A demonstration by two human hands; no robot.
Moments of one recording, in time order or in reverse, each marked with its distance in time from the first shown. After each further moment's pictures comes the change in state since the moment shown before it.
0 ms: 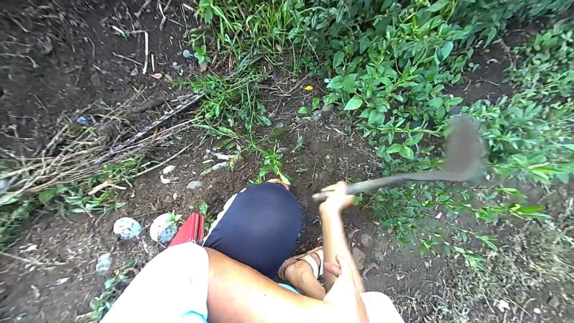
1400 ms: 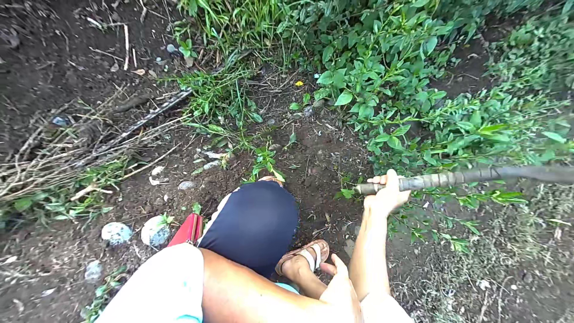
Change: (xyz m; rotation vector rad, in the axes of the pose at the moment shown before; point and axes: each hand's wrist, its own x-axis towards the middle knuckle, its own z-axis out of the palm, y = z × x) left_hand -0.009 0.002 0.002 0.000 0.018 0.098; right_hand 0.025 -0.108 -0.058 0.311 0.052 -0.515
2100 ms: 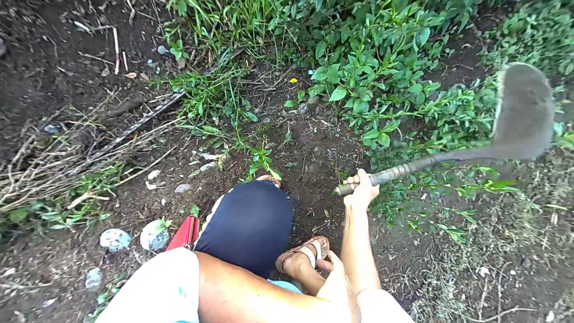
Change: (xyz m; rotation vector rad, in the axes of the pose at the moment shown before) left_hand 0.007 0.004 0.001 0.035 -0.049 -0.038; right_hand -0.024 0.036 -0.005 -0.044 -0.049 0.264
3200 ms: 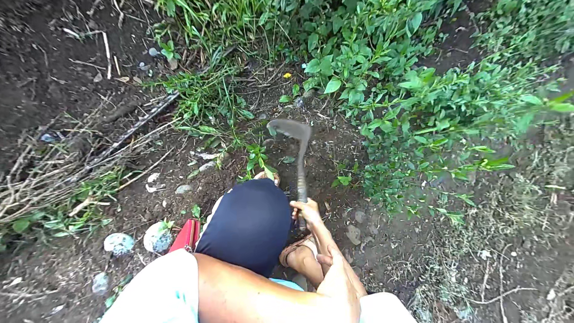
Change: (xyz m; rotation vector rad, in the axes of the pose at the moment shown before) left_hand -0.008 0.008 0.002 -0.059 -0.024 0.014; right_hand -0.085 0.095 -0.040 -0.530 -0.485 0.637
